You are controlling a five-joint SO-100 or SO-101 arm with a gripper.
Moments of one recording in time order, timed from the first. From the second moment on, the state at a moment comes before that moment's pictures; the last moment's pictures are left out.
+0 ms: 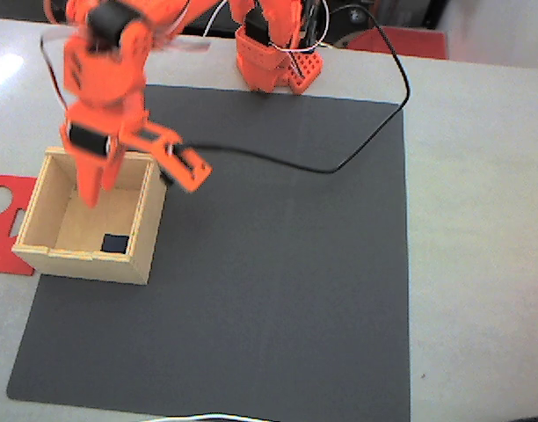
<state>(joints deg) 28.3 89.0 76.8 71.1 -20.0</state>
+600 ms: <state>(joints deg) 10.1 154.0 85.3 81.2 -26.4</state>
